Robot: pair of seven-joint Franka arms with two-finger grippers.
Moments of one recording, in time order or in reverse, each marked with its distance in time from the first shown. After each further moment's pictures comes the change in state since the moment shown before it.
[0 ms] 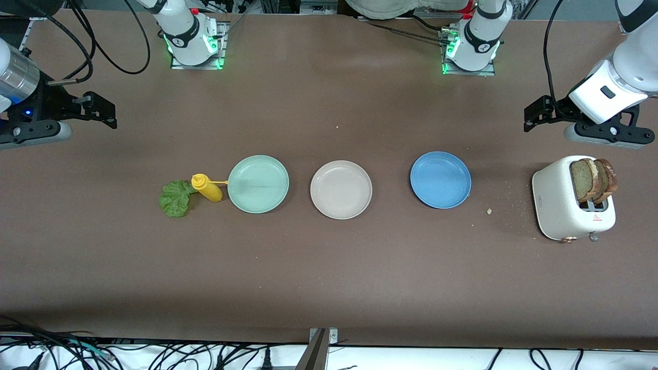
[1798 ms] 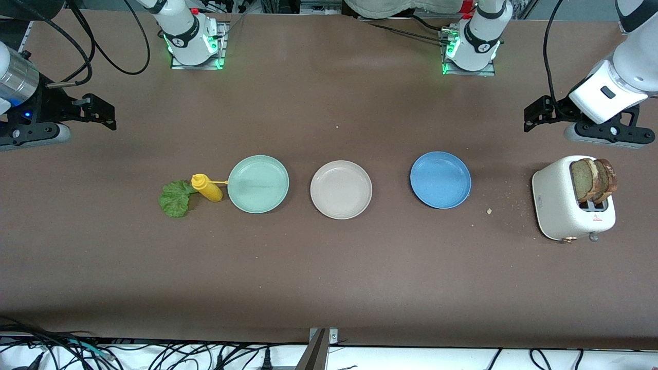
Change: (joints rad) left arm 0.000 0.000 0.000 0.000 0.000 0.000 -0.002; right arm -0.003 0.005 -0.002 0.000 0.000 0.002 0.003
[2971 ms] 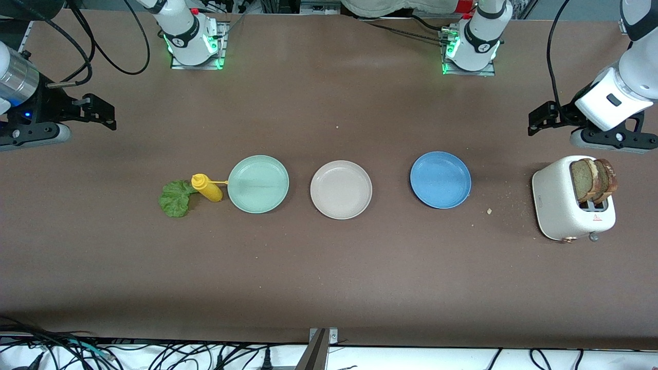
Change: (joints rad) left arm 0.011 0.018 0.016 0.002 0.000 0.002 -0.001; right arm 0.000 0.000 0.000 0.000 0.000 0.000 0.000
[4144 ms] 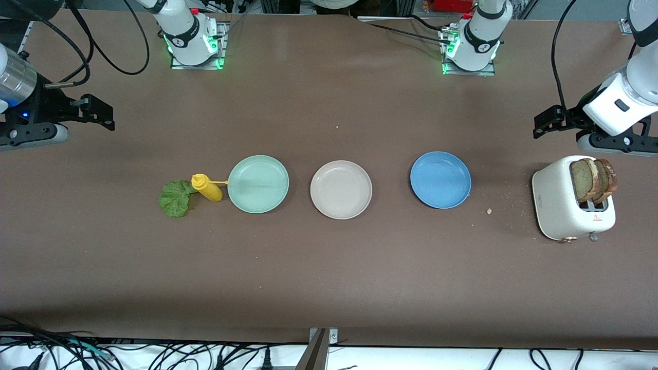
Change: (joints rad) left arm 0.031 0.011 -0.010 0.002 0.000 0.000 0.000; right arm -0.004 0.000 0.000 0.000 0.000 0.003 0.000
